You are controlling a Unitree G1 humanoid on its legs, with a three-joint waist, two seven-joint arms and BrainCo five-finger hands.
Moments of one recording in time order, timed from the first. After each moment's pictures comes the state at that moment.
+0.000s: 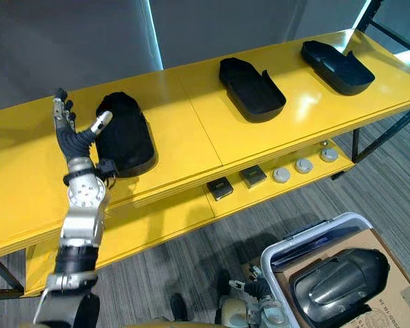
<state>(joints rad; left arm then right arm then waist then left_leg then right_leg) -0.14 0.08 0.05 -0.20 0.19 -0.07 0.45 0.19 -0.05 -0.04 0.71 0.01 -0.07 0.02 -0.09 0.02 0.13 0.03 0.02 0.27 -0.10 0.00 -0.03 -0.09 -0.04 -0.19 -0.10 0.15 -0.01</state>
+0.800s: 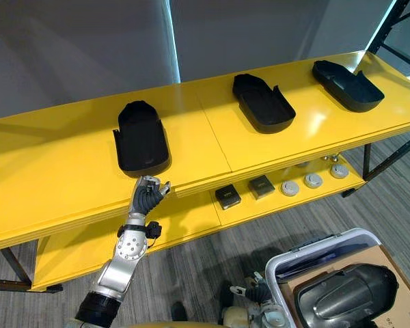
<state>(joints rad) -0.13 0.11 -0.15 0.14 0.45 -0.05 0.34 0.18 -0.05 0.01 0.74 -0.01 -0.07 0.00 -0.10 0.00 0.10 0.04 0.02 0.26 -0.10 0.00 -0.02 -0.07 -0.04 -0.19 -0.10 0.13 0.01</state>
